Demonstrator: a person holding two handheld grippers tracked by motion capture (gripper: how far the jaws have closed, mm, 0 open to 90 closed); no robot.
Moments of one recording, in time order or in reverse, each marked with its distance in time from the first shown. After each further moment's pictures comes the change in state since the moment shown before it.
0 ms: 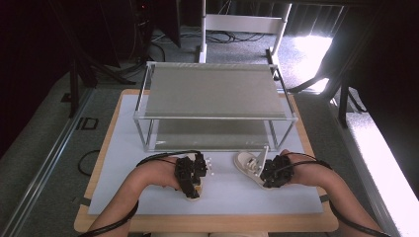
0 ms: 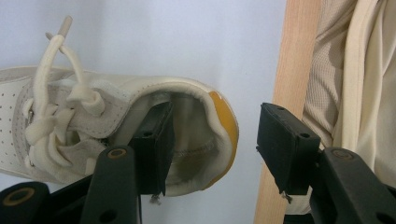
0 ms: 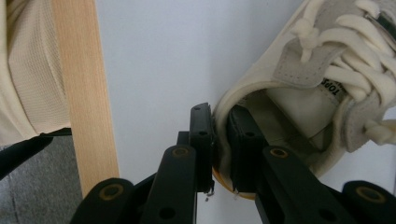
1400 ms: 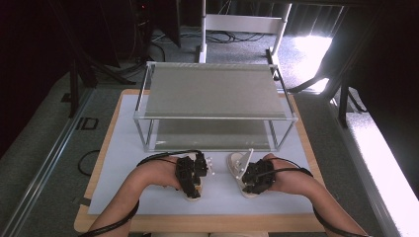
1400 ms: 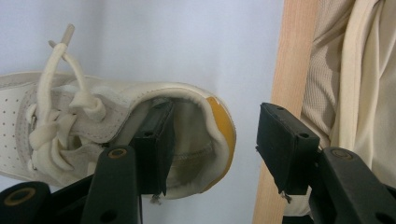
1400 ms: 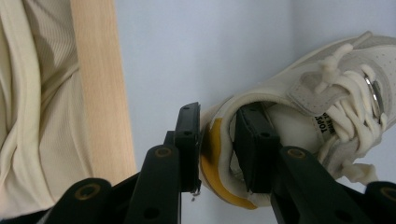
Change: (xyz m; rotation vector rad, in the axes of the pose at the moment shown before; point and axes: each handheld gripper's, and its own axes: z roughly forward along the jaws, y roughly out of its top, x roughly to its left) left arm 0.000 0.002 -0.002 -0.011 -0.001 -0.003; right arm 0.019 0.048 0.002 -0.130 -0.020 0.058
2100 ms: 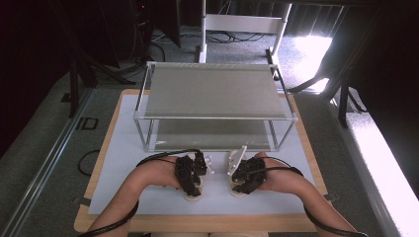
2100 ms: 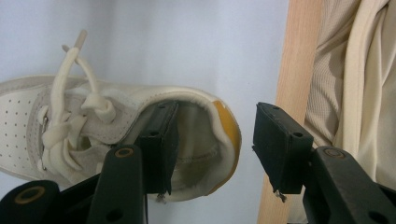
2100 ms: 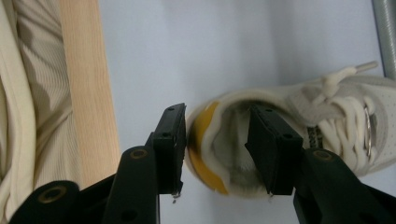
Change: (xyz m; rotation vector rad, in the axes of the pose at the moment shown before) left arm 0.000 -0.002 -0.001 -0.030 0.016 -0.005; right arm -0.002 0.019 0.007 -0.068 -0.013 0.034
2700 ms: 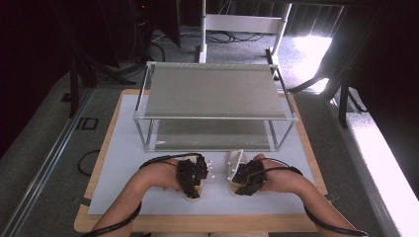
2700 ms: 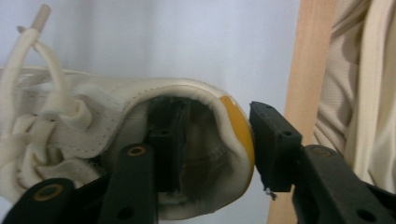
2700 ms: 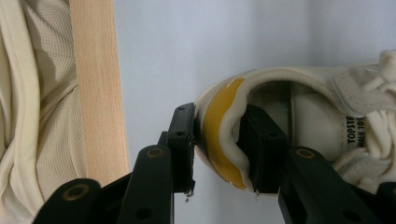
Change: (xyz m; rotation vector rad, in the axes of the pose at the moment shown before) left arm 0.003 -0.001 0.020 0.056 -0.022 0.018; right arm -0.002 -0.004 0.013 0.073 0.067 -0.063
